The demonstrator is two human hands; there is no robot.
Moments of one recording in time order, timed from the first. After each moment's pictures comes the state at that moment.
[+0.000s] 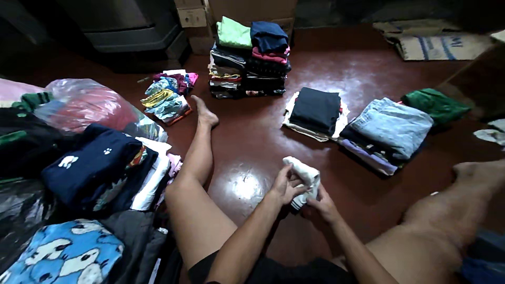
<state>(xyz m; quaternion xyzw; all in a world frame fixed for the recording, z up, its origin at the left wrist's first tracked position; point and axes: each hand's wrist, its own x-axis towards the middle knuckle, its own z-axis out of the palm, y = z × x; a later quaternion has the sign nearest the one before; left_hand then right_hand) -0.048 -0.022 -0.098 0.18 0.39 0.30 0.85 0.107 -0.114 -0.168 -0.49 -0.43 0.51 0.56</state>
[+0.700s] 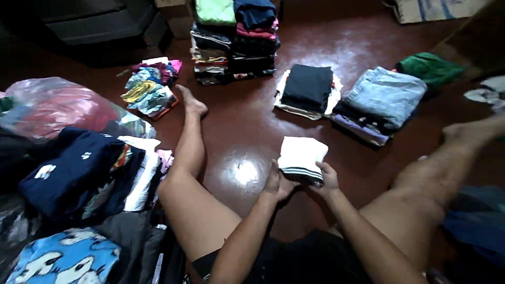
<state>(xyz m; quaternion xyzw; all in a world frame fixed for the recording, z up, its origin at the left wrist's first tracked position) -0.061 -0.071 -0.140 0.14 0.23 0.34 0.90 0.111 -0.108 -0.151 -0.36 -0.13 0.66 0.65</state>
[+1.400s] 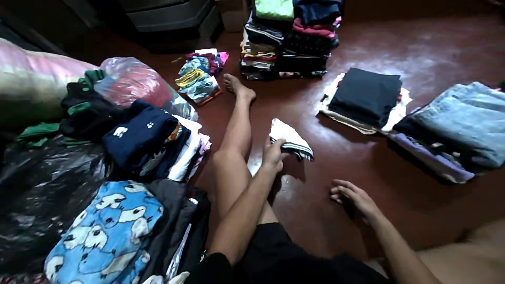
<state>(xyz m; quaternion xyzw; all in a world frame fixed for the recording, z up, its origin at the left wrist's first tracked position) -0.147 0.022 -0.059 0.22 0.50 0.51 0.66 0.132 -0.100 -0.195 -0.62 -0.34 0.59 0.38</state>
